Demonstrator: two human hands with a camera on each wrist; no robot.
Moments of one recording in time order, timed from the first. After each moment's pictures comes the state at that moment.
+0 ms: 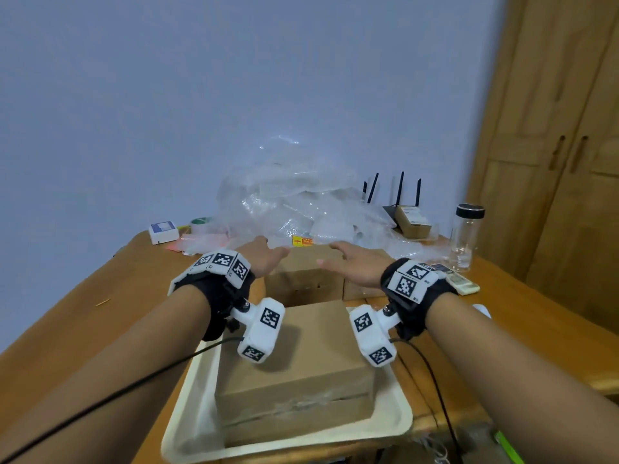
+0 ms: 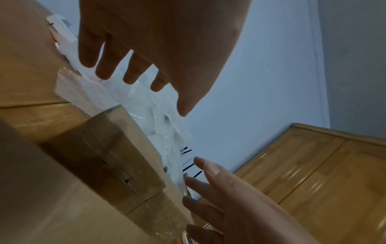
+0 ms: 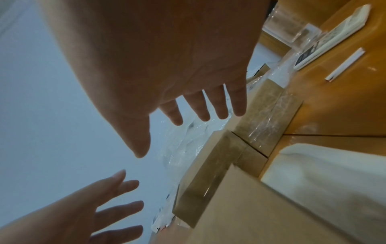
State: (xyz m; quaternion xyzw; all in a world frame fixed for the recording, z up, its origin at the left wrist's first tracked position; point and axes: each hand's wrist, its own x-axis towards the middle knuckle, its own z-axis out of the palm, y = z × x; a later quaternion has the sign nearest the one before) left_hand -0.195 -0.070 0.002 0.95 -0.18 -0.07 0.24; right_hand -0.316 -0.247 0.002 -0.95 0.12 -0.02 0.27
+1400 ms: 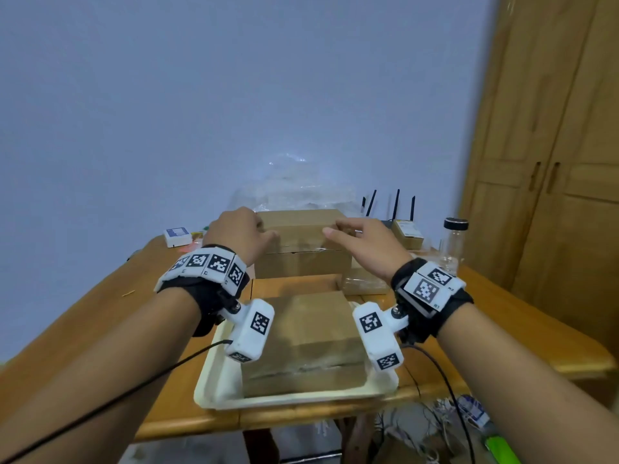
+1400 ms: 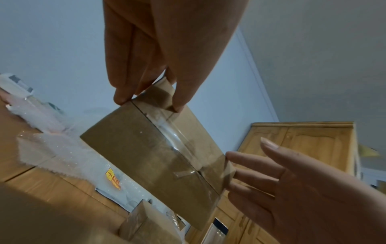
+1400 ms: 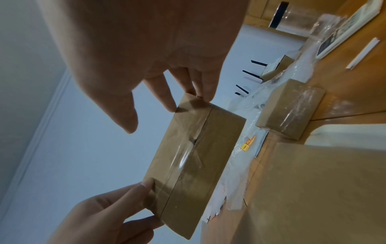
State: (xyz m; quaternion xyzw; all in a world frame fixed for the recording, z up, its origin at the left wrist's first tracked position) left_hand -0.271 -0.003 0.047 0.92 -0.22 0.19 0.25; right_hand -0.399 -0.194 0.040 -0.88 0.07 -0.25 0.40
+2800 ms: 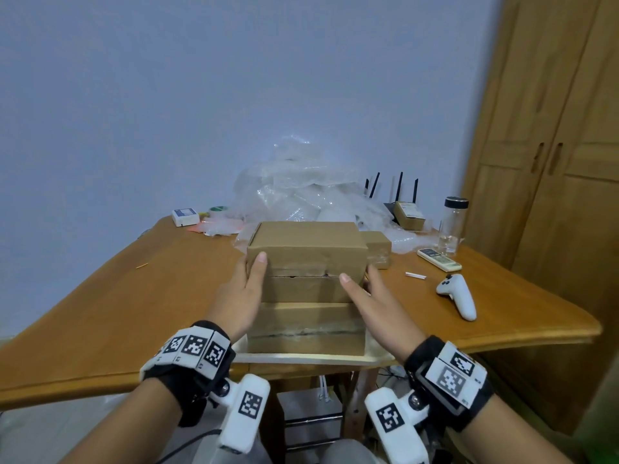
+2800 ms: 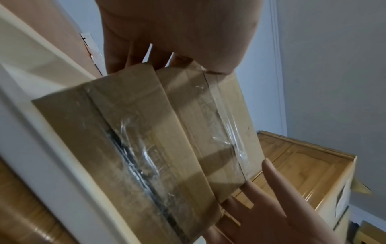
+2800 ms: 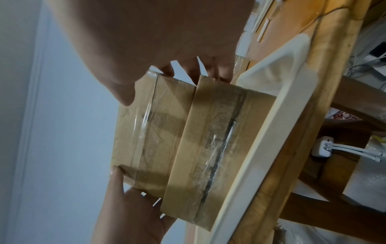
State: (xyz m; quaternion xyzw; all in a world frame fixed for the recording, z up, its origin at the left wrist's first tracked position) left_hand -0.356 0.043 -0.070 0.83 -0.21 0.02 0.52; right_hand -0.467 -0.164 -0.082 -0.81 0.06 -0.21 0.55
